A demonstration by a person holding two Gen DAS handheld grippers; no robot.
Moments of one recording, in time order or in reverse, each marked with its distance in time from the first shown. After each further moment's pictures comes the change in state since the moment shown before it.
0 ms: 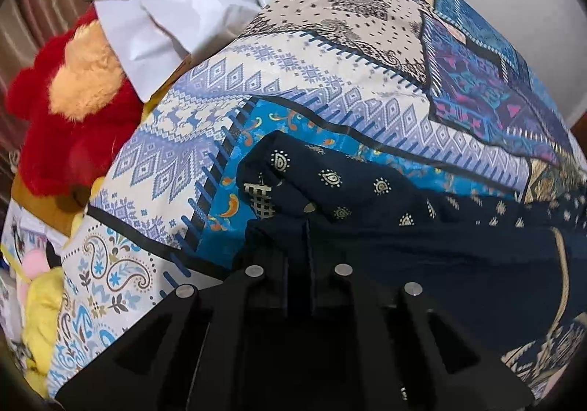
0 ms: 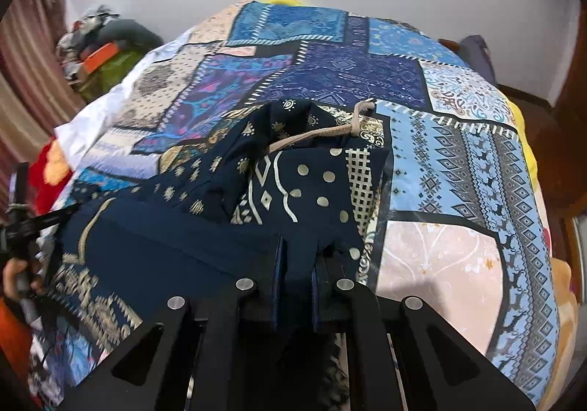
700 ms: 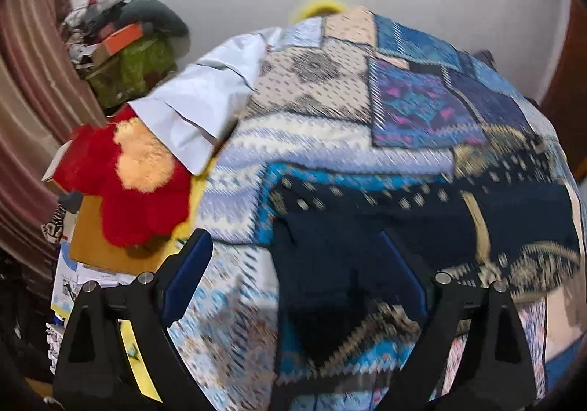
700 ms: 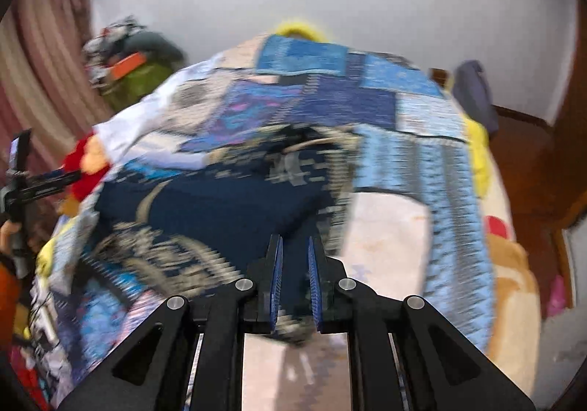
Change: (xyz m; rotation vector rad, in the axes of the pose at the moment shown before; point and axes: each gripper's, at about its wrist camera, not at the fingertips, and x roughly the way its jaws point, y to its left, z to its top) left arm -0.132 -0.006 -0.016 0.220 -0.149 0.011; right arm -0.118 0.021 -0.043 -0.074 -0.082 0.044
